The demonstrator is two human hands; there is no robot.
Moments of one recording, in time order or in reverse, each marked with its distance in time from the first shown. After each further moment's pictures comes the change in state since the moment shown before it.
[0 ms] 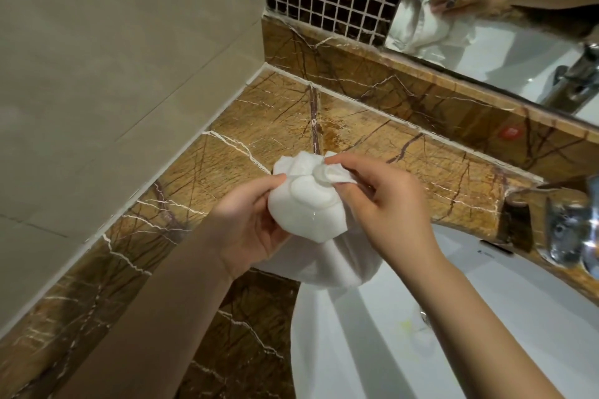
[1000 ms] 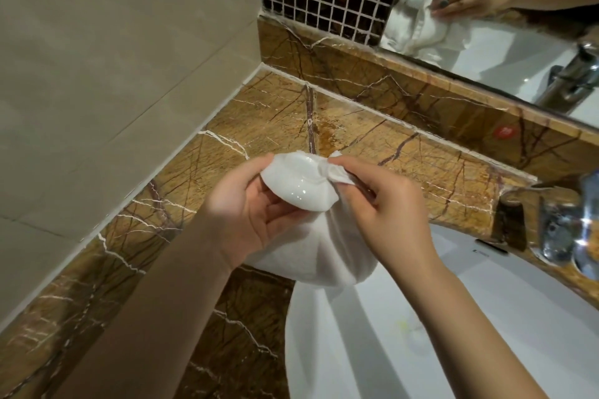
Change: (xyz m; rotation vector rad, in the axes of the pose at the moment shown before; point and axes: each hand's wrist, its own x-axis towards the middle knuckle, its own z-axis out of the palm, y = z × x) left_hand -0.001 0.009 0.009 0.002 -0.007 0.013; right_hand -0.006 0.000 -0.005 -0.079 0.018 0.009
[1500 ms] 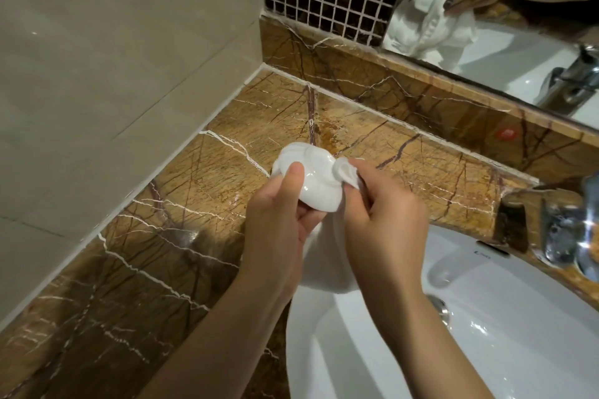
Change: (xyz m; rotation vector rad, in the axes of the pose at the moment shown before) left_hand 0.003 -0.044 0.032 0.062 0.178 0.447; right_hand -0.014 -0.024 0.014 -0.054 0.165 0.219
